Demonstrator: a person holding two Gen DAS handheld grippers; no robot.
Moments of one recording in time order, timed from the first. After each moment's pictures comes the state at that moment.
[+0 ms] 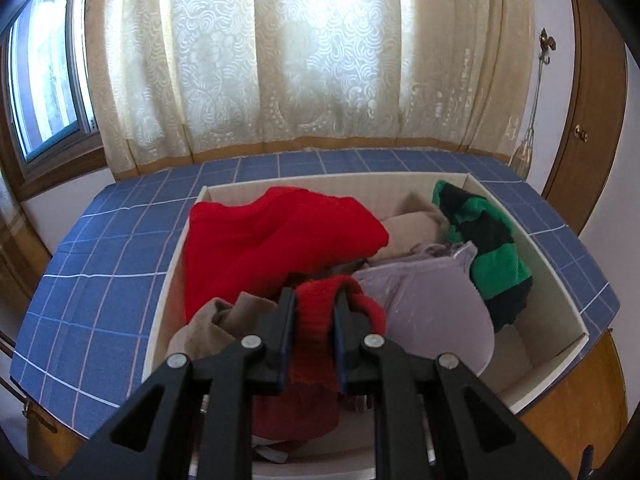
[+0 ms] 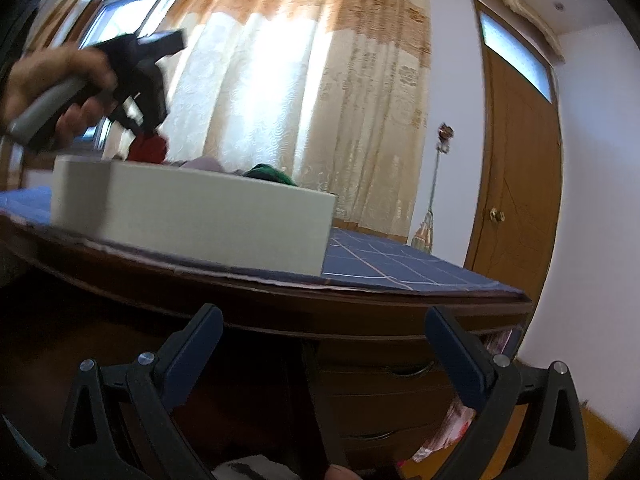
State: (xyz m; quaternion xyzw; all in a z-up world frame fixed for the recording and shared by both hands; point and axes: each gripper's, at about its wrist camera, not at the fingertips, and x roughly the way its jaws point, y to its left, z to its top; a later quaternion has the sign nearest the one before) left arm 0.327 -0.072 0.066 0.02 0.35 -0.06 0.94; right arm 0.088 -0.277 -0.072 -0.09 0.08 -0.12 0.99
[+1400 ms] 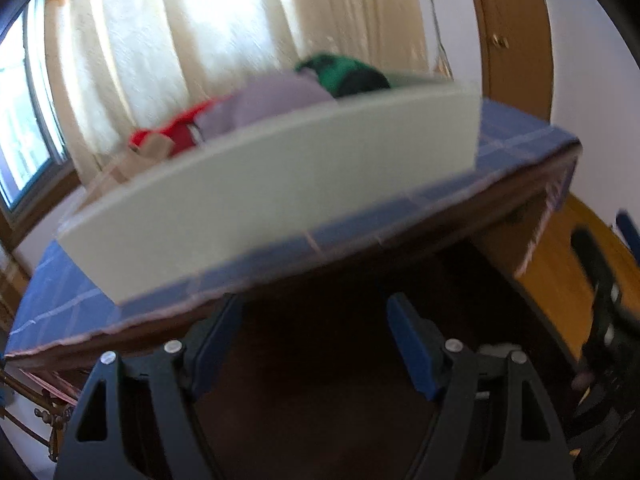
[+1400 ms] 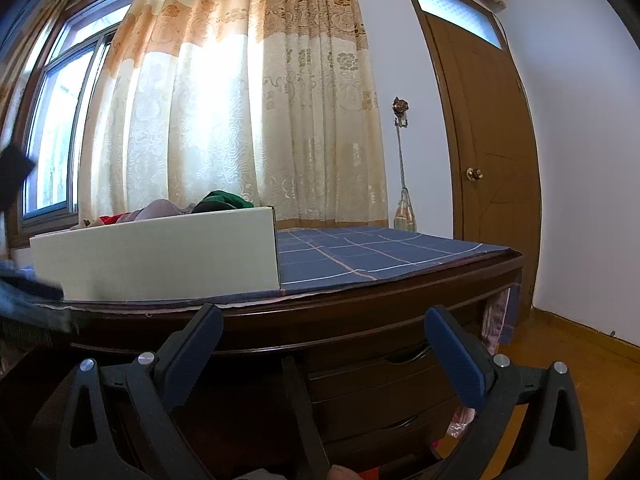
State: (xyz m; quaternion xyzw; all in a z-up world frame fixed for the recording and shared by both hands) left arm 0.174 -0.132 -0.049 0.14 0.33 -0.13 0.92; right arm 0.082 -0.318 -0.061 0.02 0.06 -0.14 0.99
